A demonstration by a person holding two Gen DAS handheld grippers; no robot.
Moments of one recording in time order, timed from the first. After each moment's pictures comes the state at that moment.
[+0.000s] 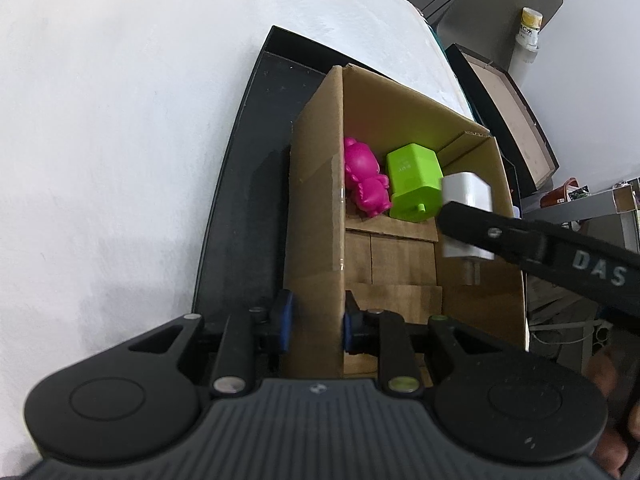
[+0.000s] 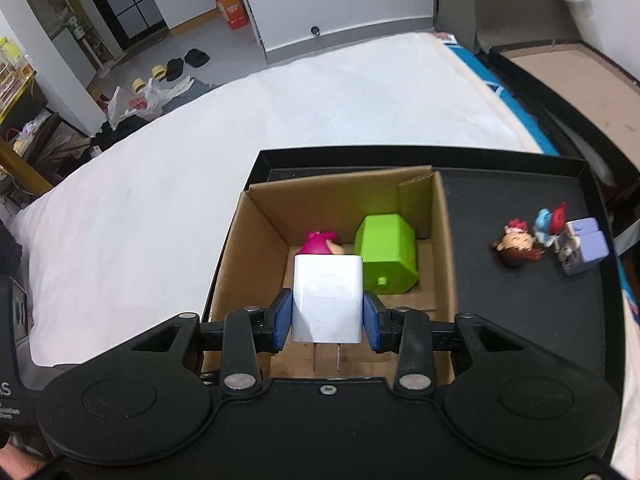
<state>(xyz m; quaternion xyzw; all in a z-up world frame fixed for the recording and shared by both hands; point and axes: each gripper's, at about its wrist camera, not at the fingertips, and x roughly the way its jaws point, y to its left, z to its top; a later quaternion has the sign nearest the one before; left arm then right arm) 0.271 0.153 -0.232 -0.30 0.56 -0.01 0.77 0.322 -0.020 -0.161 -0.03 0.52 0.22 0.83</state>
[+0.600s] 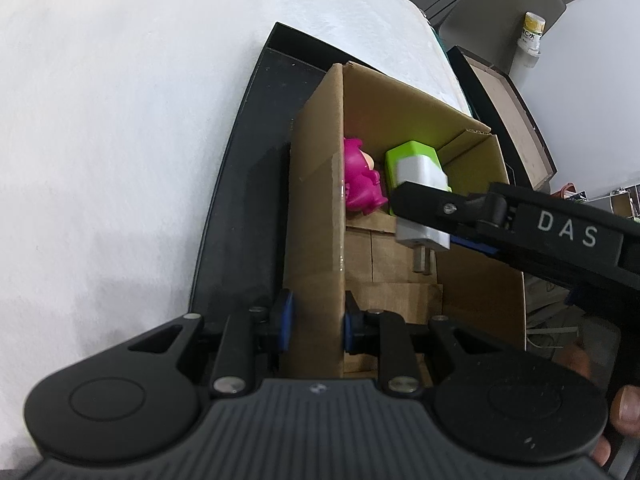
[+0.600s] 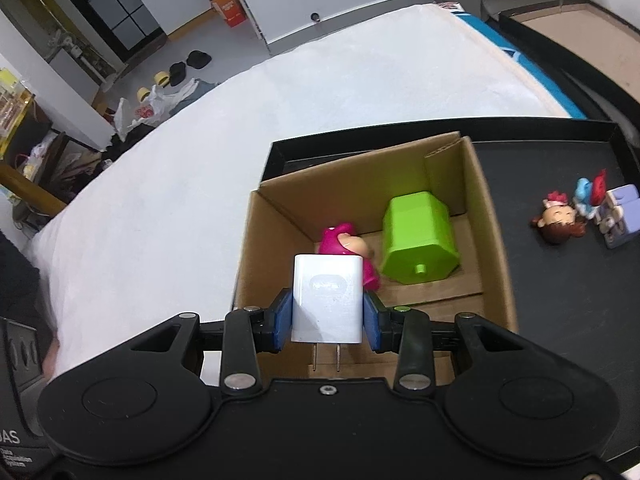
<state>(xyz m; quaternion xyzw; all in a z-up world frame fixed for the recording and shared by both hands) 0.270 0.154 -0.233 -0.31 0.56 -0.01 0.77 0.332 -0.010 -0.178 0.03 0.54 0.23 0.81</state>
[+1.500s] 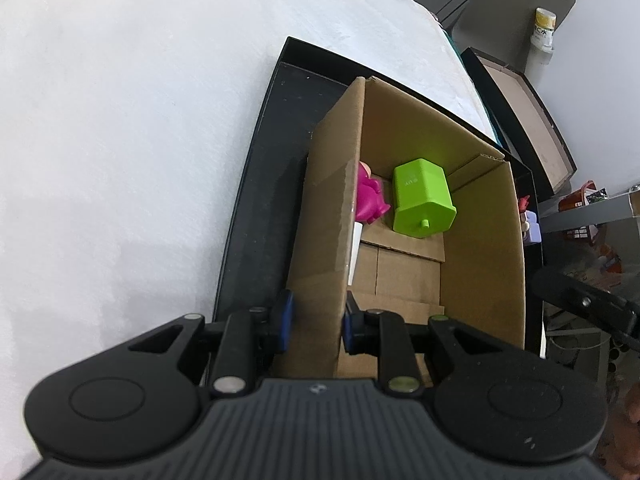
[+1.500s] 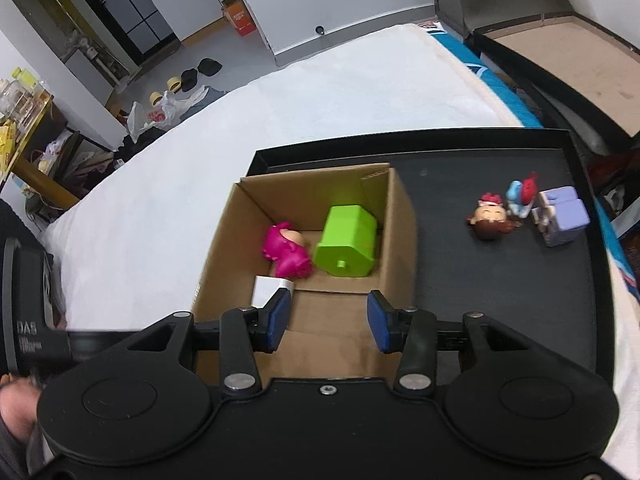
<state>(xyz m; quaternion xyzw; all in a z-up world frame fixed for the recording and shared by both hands) 0.278 0.150 -0.223 -0.28 0.56 0.02 0.78 0.316 -0.086 -0.143 0.02 0.53 0.24 0.81</state>
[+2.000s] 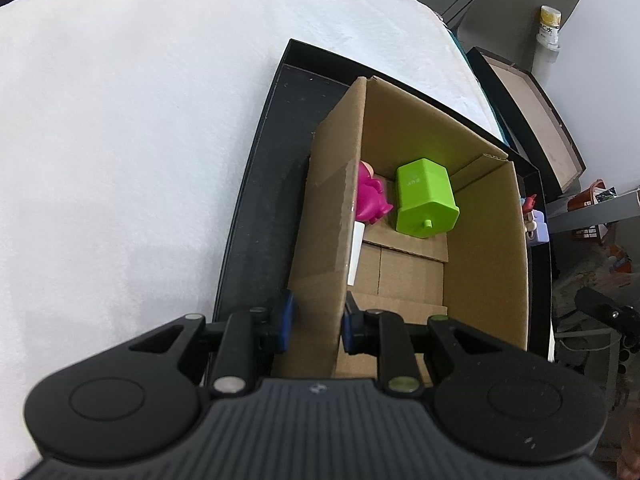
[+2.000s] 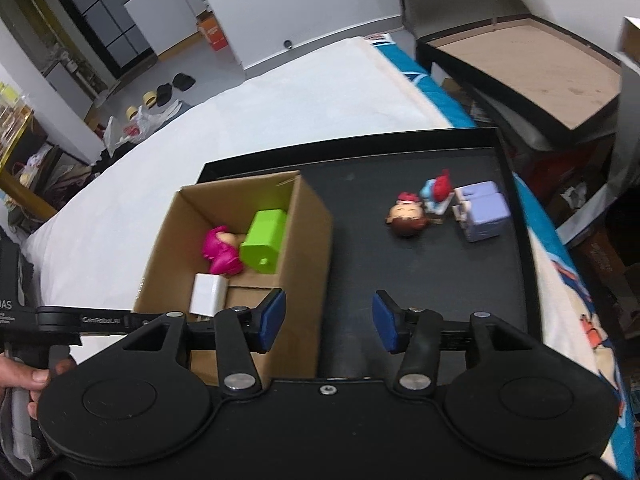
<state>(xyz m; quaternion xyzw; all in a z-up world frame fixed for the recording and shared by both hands) 0.280 0.142 -0.222 -0.26 0.56 0.04 0.78 0.319 -0.154 -0.140 0.02 0.51 0.21 0.83</state>
